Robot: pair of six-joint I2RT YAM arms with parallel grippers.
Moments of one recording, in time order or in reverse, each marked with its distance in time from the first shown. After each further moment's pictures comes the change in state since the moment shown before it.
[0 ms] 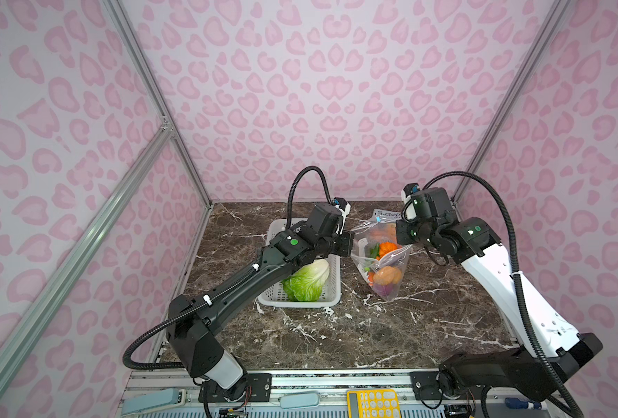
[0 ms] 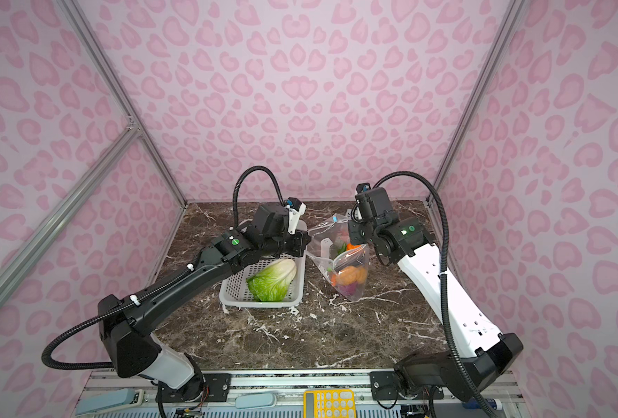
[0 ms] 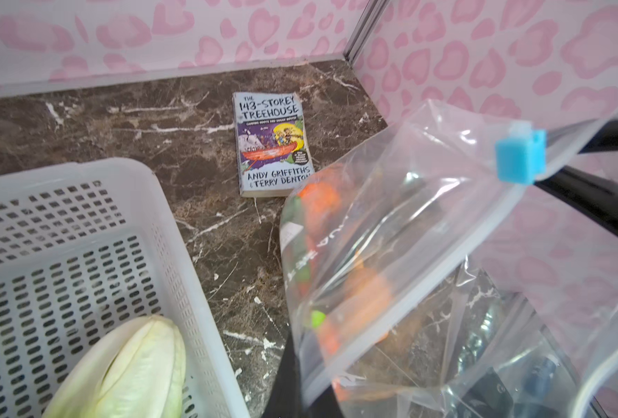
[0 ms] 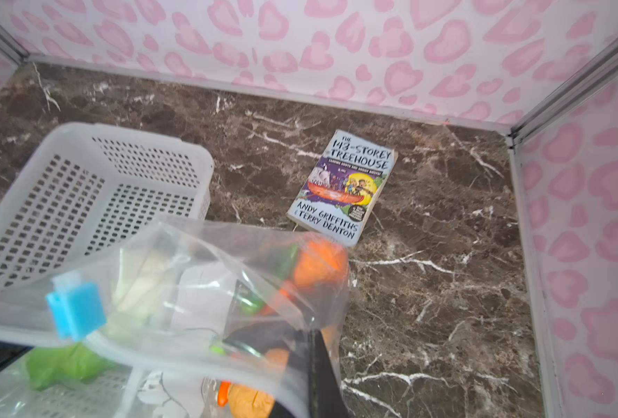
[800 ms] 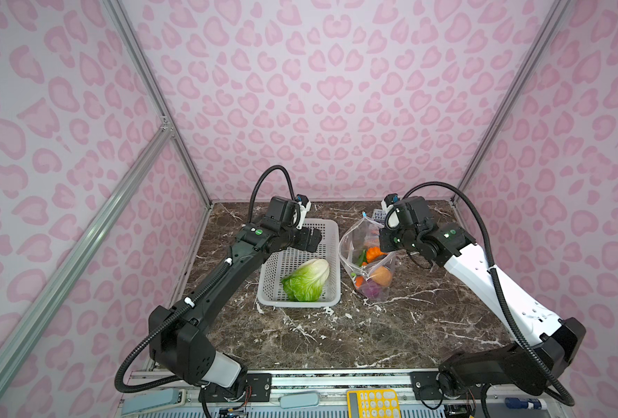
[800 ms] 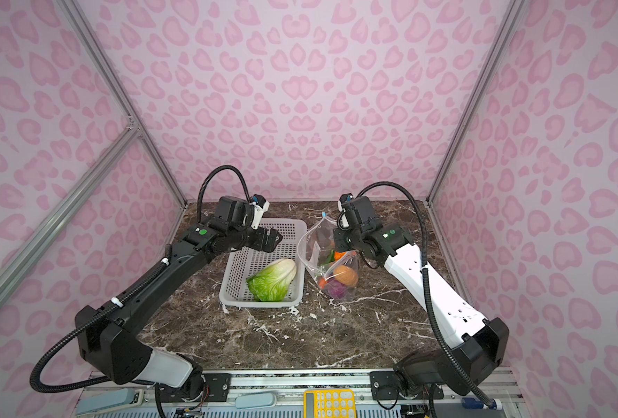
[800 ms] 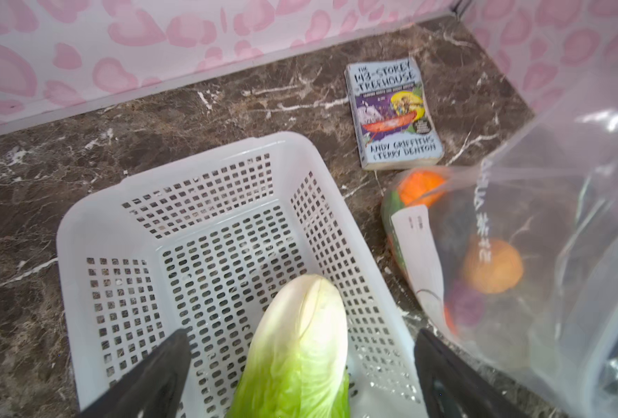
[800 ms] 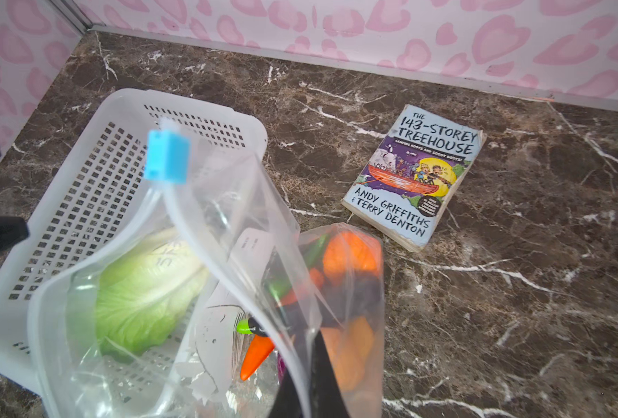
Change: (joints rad) left arm 0.303 -0.076 -0.107 -0.128 0.072 0.360; right arm 0.048 0.029 -0.116 0.143 -0.136 0.030
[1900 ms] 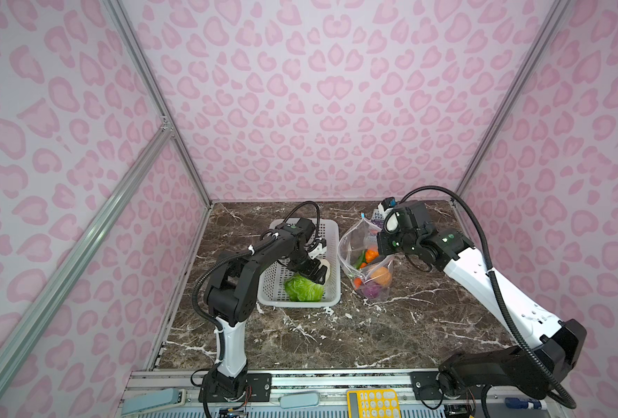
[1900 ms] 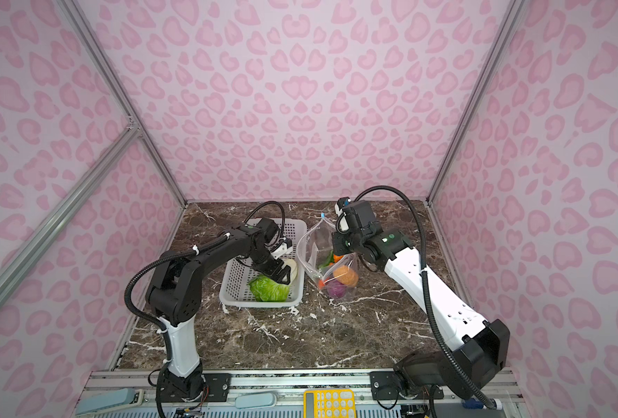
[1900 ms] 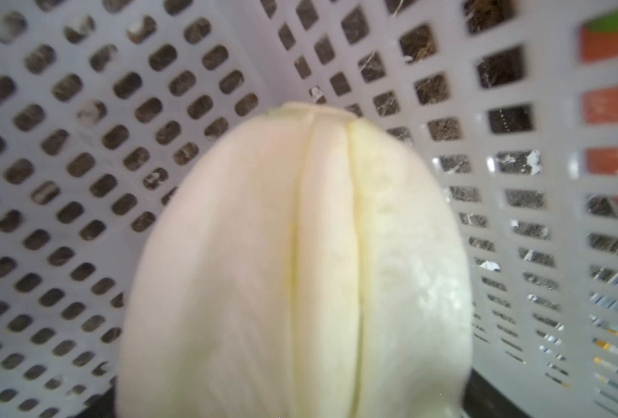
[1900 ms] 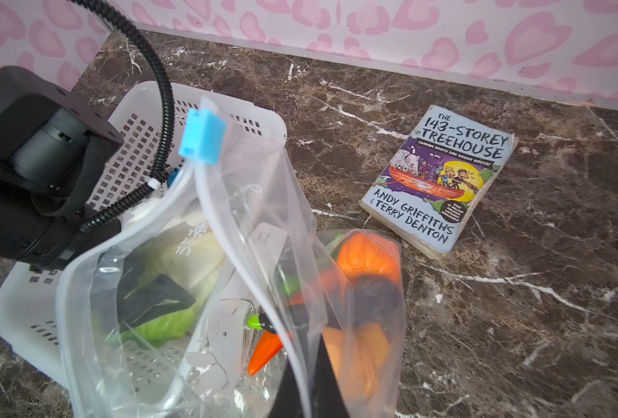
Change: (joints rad) left arm -0.002 0.470 0.066 -0.279 0.198 0.203; right arm 0.001 -0.024 -0.061 0.066 -0.043 -0.019
